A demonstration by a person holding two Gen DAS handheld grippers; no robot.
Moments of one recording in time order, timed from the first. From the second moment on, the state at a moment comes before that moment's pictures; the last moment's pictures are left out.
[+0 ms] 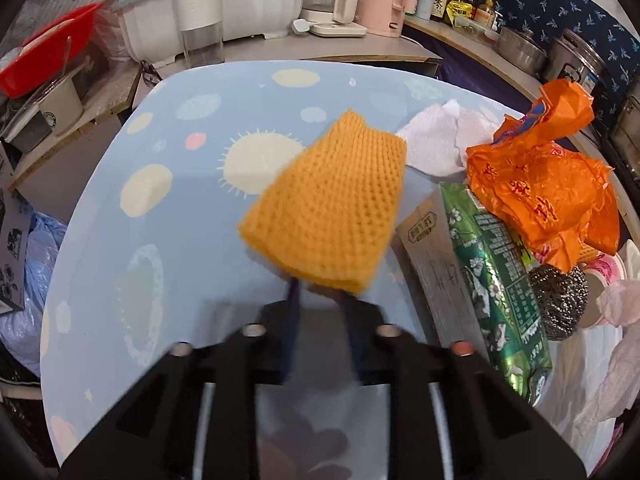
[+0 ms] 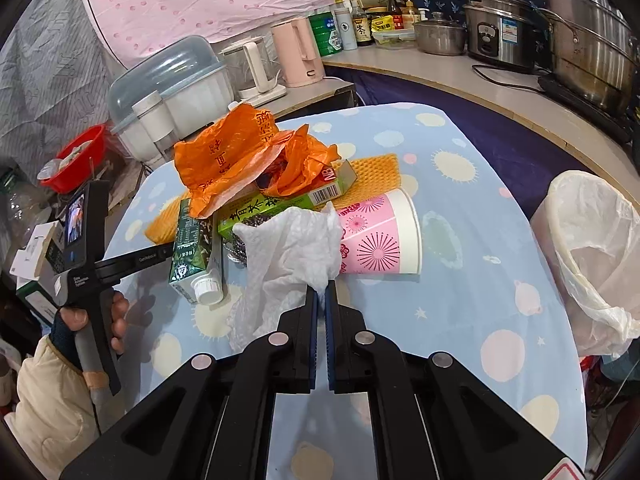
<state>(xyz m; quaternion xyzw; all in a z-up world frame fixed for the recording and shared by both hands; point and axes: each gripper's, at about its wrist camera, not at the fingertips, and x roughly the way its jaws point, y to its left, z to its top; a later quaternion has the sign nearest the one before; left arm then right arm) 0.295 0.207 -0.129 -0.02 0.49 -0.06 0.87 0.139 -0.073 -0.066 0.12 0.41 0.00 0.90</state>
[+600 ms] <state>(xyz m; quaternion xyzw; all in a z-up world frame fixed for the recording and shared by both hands) 0.267 0.211 -0.083 -0.06 0.44 -0.06 0.89 0.114 -0.090 -0.058 0.13 0.40 -0.02 0.91</state>
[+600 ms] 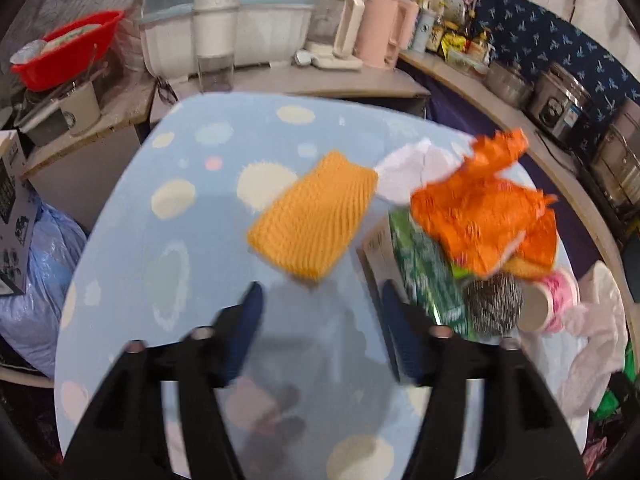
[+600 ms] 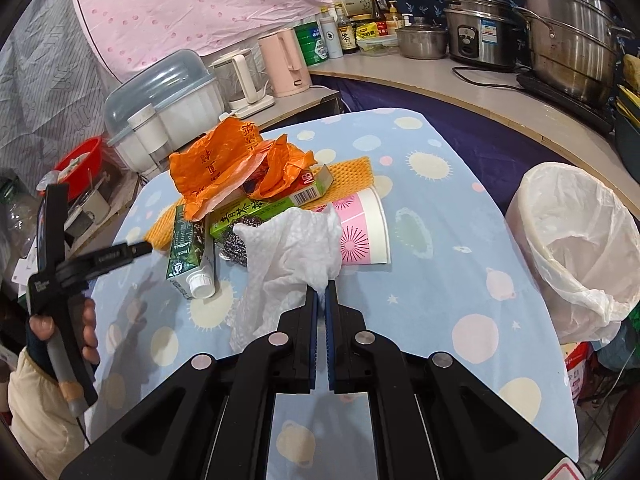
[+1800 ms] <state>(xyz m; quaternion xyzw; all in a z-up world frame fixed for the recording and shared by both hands) 0.215 0.195 -0.048 -0.06 0.43 -0.09 0.90 0.094 -0.102 -0.030 0.14 0.36 -0.02 0.92</state>
